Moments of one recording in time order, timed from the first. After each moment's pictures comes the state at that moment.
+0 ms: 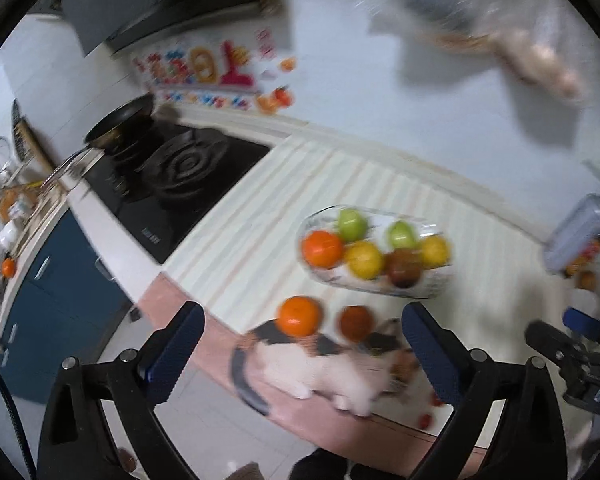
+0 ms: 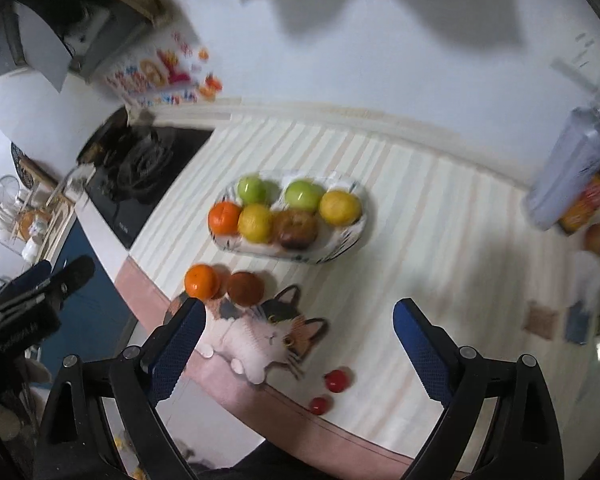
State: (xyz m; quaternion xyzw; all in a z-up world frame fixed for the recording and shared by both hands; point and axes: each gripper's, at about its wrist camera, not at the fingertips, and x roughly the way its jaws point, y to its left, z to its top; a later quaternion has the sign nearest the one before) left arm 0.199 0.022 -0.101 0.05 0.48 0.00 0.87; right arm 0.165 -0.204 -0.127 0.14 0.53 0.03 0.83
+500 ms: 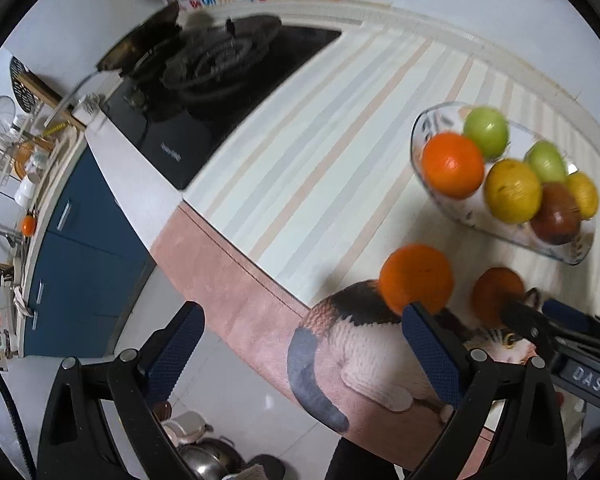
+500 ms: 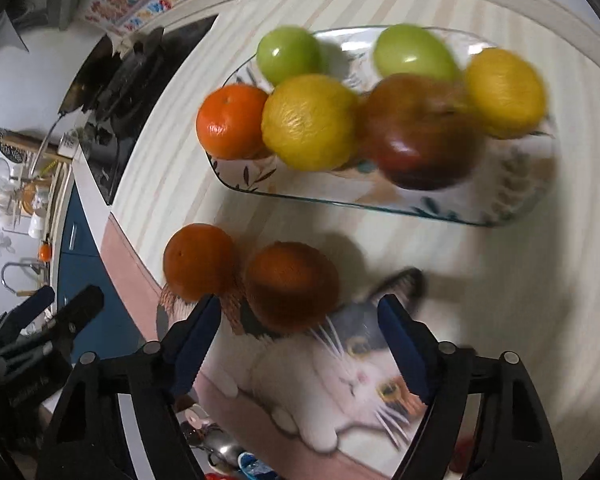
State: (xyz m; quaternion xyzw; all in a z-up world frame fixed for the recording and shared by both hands) left arm 0.263 0.084 -0.247 0.08 0.60 0.08 0.79; right arm 0.275 -0.103 -0.331 0.18 0.64 0.10 0.74
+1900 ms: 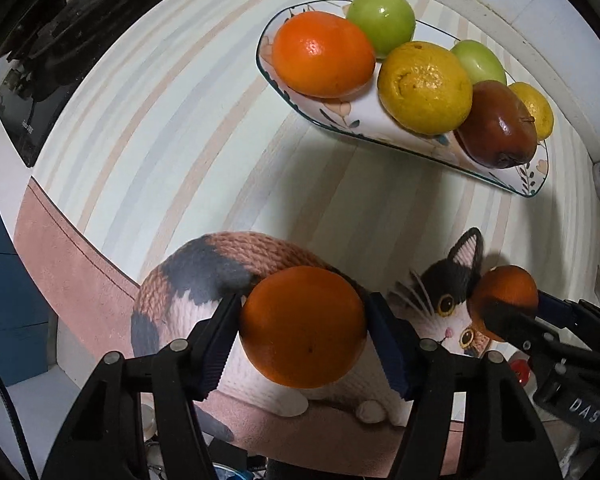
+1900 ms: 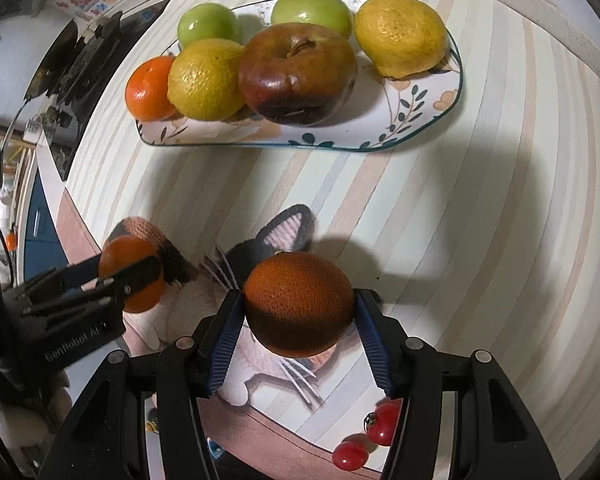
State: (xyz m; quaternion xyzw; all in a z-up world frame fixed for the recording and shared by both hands) left arm 0.258 0.015 -0.326 0.03 0.67 -0.08 0.73; right arm 0.237 -0.144 -0.340 0.15 0.67 0.05 0.72
